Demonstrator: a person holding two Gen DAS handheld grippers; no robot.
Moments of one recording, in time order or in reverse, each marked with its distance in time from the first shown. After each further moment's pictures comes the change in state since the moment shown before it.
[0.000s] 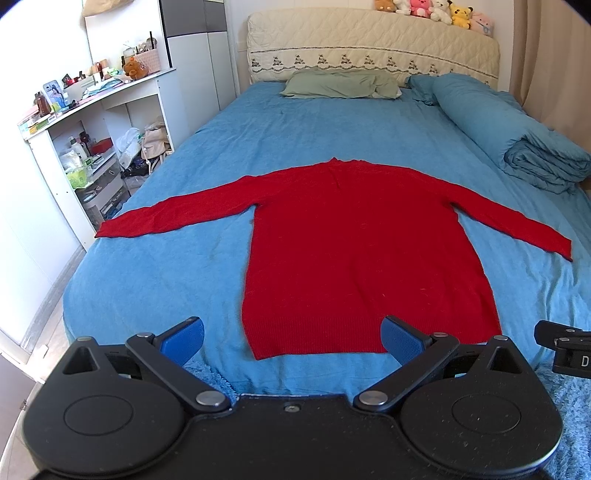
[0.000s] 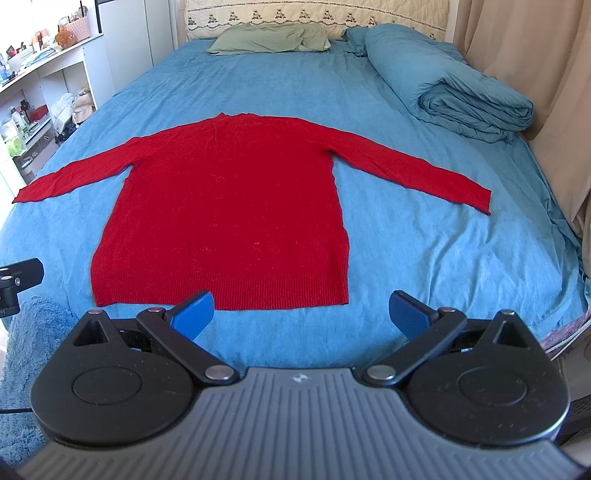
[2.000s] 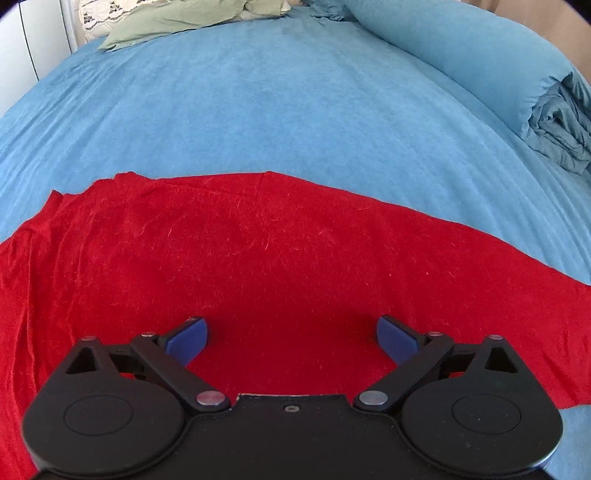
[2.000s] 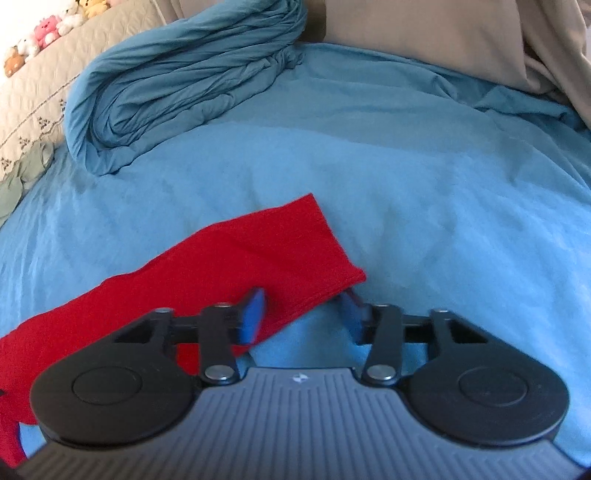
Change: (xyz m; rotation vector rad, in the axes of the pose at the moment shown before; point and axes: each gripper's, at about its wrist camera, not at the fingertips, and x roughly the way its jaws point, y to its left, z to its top) left arm 0.490 -0.280 0.224 0.187 0.187 -0.277; right arm 0.391 -0.392 0.090 0.781 -0.105 -0.343
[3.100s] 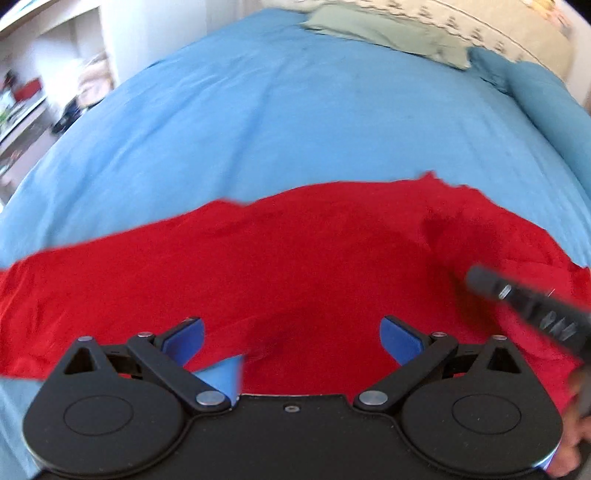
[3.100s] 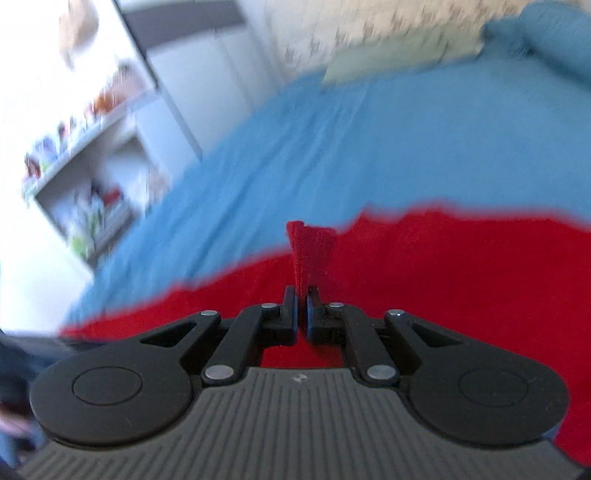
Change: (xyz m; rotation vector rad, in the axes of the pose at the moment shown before) left arm -0.129 0.342 -0.096 -0.334 -0.010 0.153; right arm -0.136 0.499 -0.241 -0.682 0.247 0.896
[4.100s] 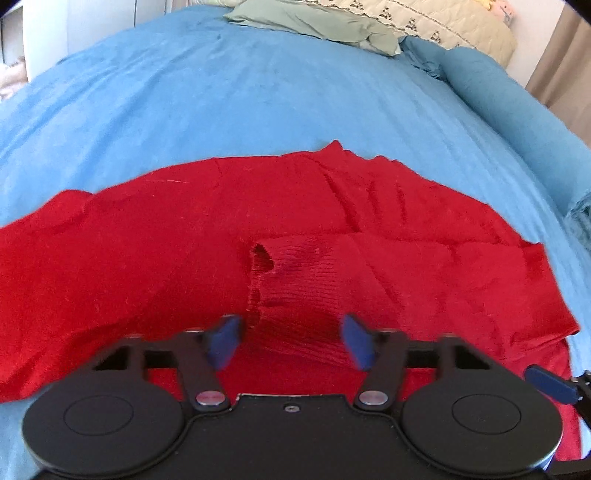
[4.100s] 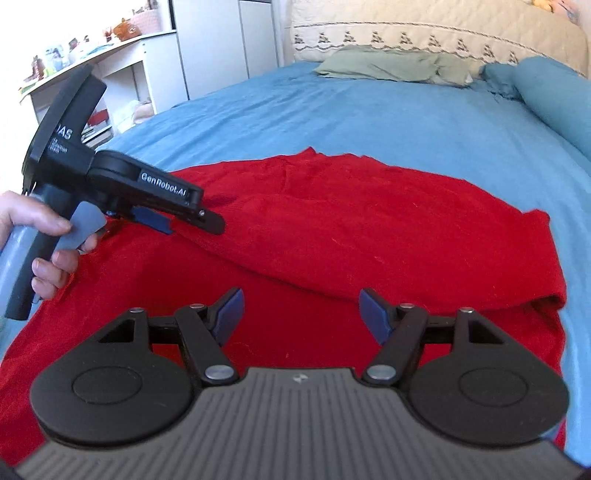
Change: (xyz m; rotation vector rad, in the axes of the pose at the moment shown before) left arm 0.045 -0.089 -0.007 0.094 -0.019 -0.199; right arm -0.105 -0.052 -0.105 -0.248 -0.014 -0.162
